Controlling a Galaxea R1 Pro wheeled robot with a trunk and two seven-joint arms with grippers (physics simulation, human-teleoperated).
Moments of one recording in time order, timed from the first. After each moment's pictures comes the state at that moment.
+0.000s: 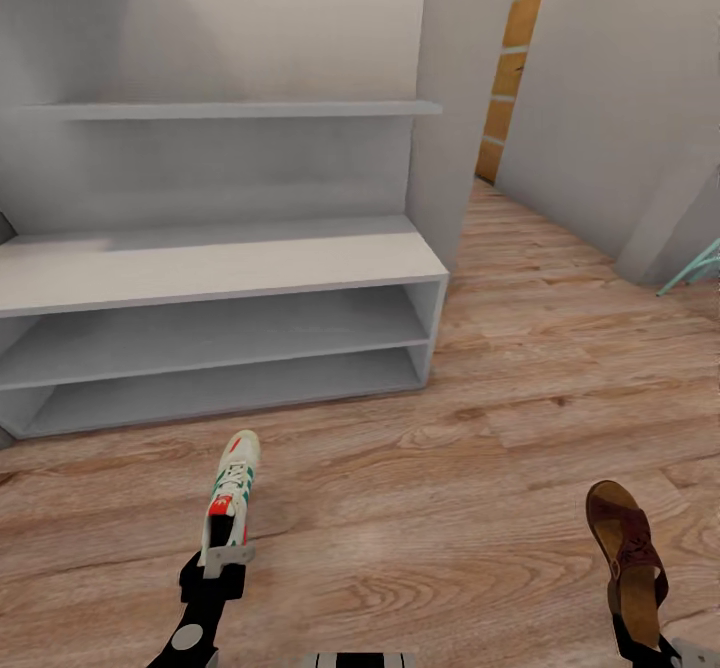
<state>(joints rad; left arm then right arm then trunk) -0.38 0.03 -0.15 -0.48 0.05 -0.25 0.25 -0.23 -0.28 -0.50 -0.35 -0.08 -0.51 0.25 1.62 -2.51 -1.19</state>
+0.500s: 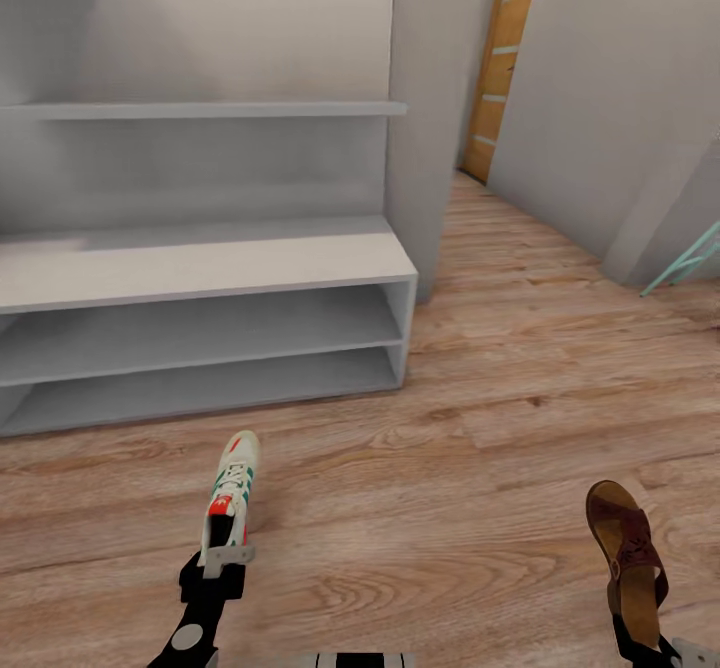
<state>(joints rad) -0.38 0.03 -0.15 -0.48 0.05 -0.25 0.25 -0.23 -0.28 -0.50 -0.35 -0.08 -0.51 0.25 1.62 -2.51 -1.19</state>
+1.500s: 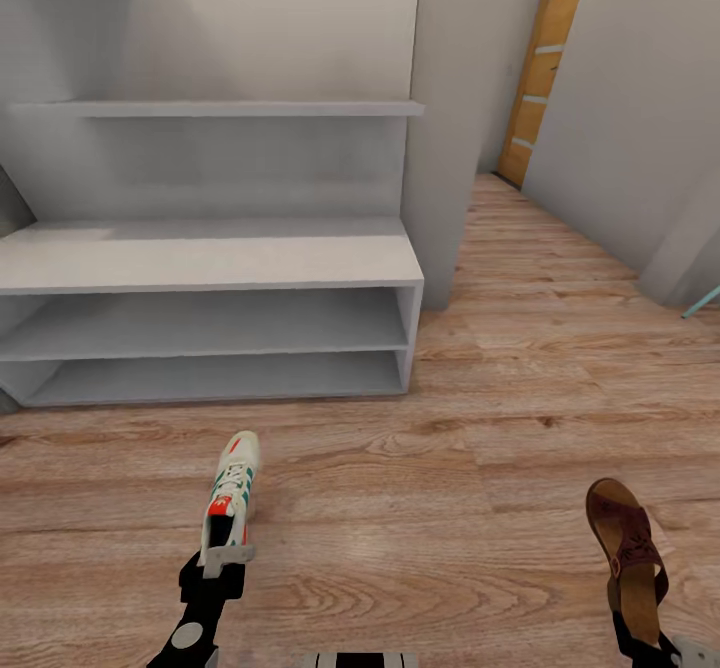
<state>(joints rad) -0.38 0.03 -0.14 -0.49 0.05 -0.24 0.24 -0.23 -0.28 -0.50 -0.35 -0.08 -0.51 0.25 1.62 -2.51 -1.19</state>
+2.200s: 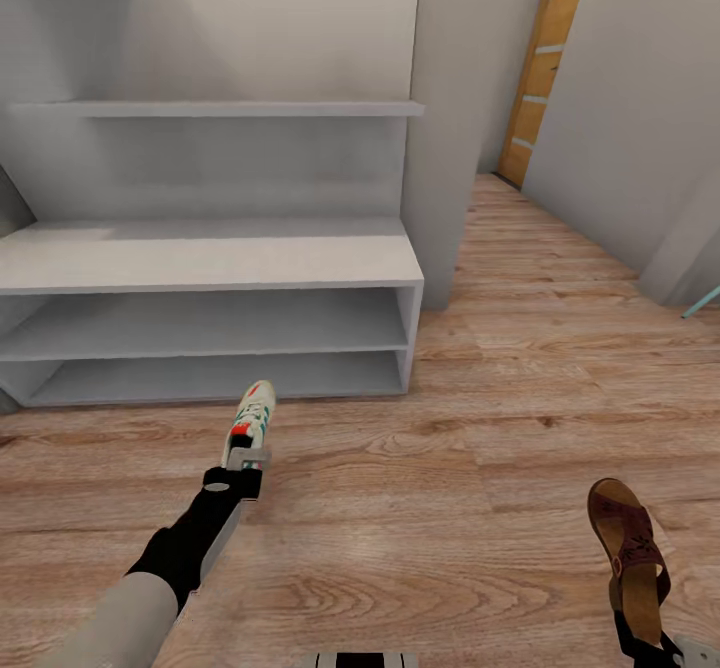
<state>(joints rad) -0.64 0.03 -0.15 -0.66 0.05 0.31 0.20 -0.23 -0.29 -0.50 -0.35 -0.08 -0.51 0.25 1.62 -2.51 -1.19</state>
